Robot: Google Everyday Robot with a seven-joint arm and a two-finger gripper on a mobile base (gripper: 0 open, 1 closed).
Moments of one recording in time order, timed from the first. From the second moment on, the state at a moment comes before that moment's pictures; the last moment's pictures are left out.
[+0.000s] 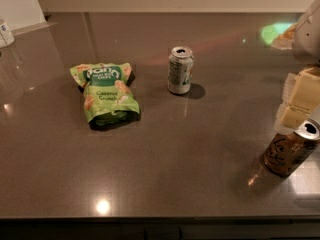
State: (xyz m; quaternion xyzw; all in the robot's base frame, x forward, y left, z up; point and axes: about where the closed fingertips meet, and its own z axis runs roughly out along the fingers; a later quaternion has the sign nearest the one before) arm 0.438 -0.217 0.976 -0.60 0.78 -0.03 0.16
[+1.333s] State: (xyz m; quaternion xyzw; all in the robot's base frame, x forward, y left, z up) arm 0.519 -0.104 0.981 -0.71 0.67 -0.05 0.22
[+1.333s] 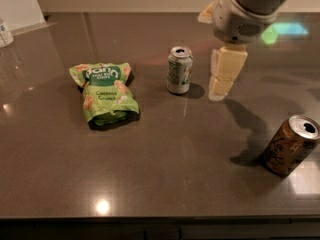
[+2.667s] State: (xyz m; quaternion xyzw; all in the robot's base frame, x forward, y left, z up) arm 0.578 0.020 0.933 -0.89 0.41 -0.02 0.22
